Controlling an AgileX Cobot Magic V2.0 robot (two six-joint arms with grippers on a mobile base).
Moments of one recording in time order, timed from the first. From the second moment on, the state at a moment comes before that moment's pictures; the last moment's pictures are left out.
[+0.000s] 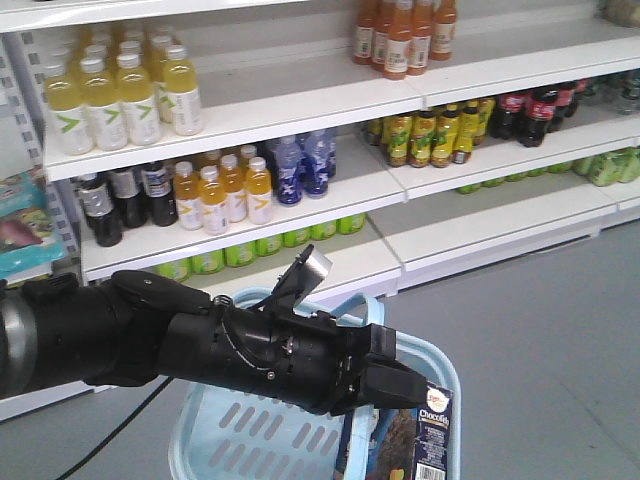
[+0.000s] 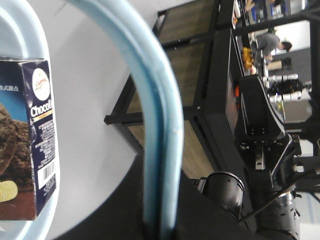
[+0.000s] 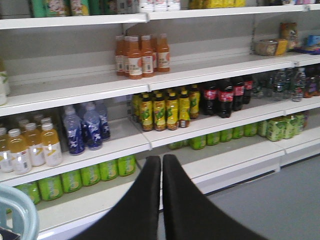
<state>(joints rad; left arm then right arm) -0.65 1.70 -0.96 -1.68 0.81 0.79 -0.04 -0.01 0.03 -0.08 0.12 0.09</state>
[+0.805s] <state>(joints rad) -0.65 1.70 -0.96 -1.68 0.81 0.79 -0.04 -0.01 0.03 -0.08 0.12 0.09</state>
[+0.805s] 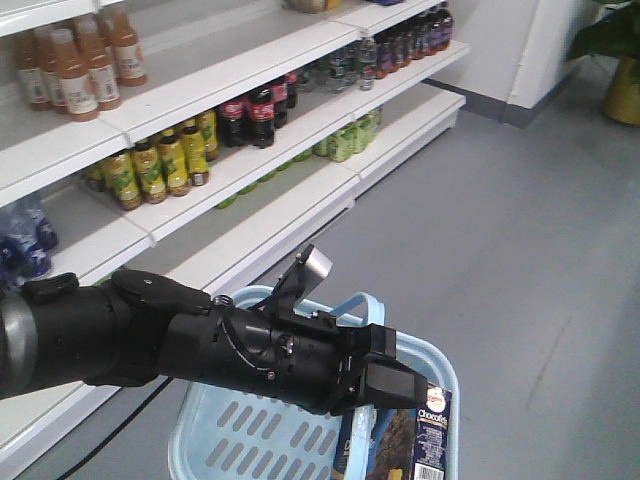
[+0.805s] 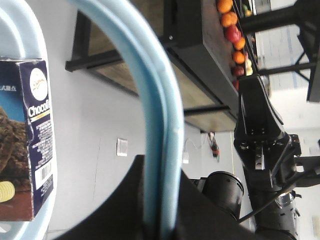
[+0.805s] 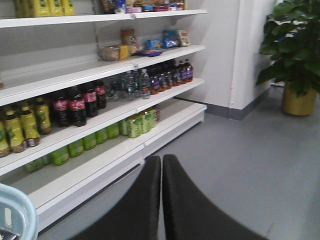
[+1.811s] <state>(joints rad) -0.65 1.70 -0.96 -1.68 0.81 0.79 -0.04 -0.01 0.03 -0.08 0.12 0.09</state>
